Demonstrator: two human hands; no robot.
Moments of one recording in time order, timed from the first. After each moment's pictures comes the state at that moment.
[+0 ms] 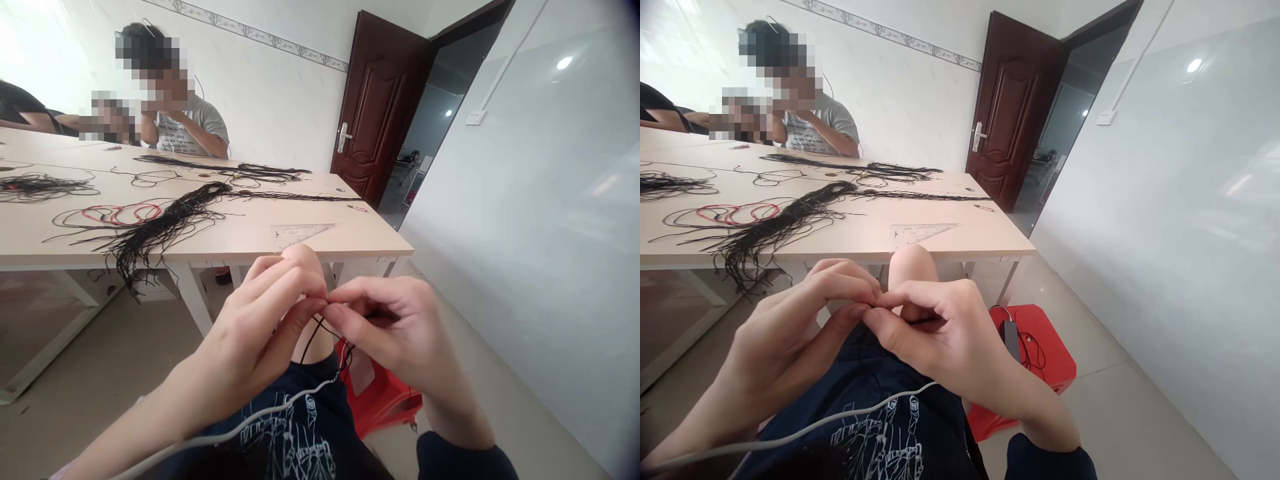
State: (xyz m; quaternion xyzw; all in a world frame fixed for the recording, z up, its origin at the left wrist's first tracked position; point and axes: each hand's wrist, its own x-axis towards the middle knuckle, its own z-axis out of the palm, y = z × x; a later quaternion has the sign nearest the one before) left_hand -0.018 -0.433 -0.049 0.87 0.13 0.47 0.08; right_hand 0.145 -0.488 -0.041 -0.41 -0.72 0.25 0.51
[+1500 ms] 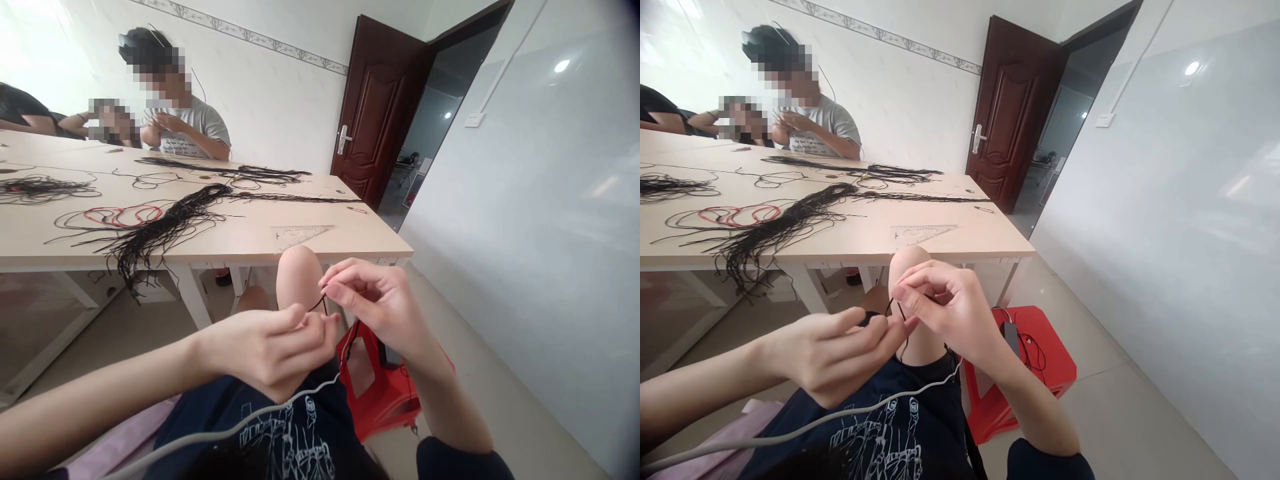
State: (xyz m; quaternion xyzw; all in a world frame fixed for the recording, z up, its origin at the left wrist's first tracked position) left_hand -0.024 -0.414 -0.075 0.85 -0.13 0.34 -0.37; right_hand 0.149 -0.463 -0.053 -0.39 -0.68 0.32 0.54
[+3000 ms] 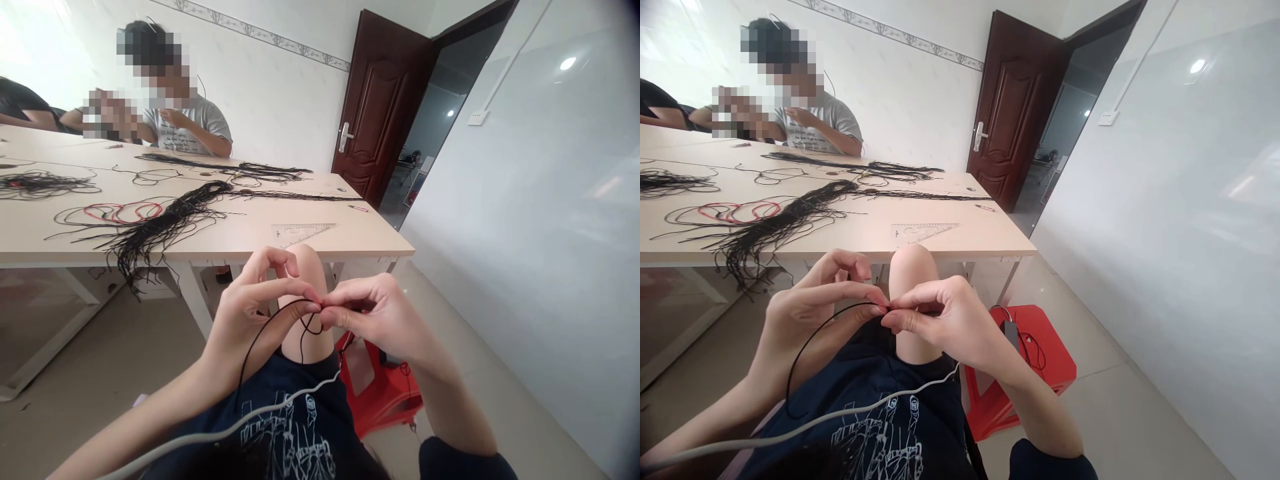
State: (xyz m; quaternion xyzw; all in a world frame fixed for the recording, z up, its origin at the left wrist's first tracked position) left_hand -0.017 -0.420 -0.073 0.78 0.23 0.53 0.24; right_hand 0.152 -0.465 -0.052 -0.42 -0.67 0.42 0.44
